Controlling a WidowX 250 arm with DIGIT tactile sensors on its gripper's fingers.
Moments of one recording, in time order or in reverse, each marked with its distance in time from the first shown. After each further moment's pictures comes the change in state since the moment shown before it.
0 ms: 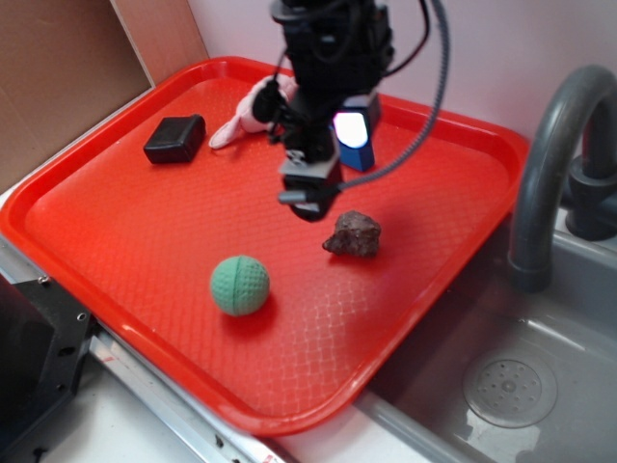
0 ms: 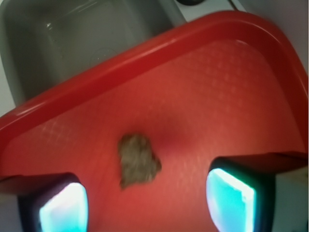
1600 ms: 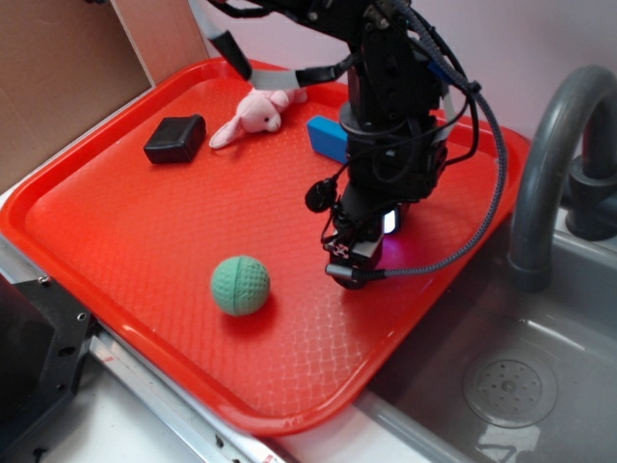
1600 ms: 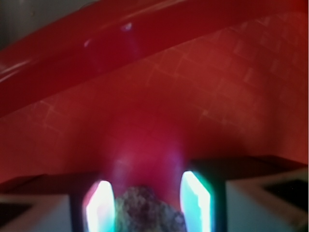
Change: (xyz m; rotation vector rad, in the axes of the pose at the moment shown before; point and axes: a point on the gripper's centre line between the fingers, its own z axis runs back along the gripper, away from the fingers) arm 0.009 -0.012 -0.057 -0.006 0.157 -0.038
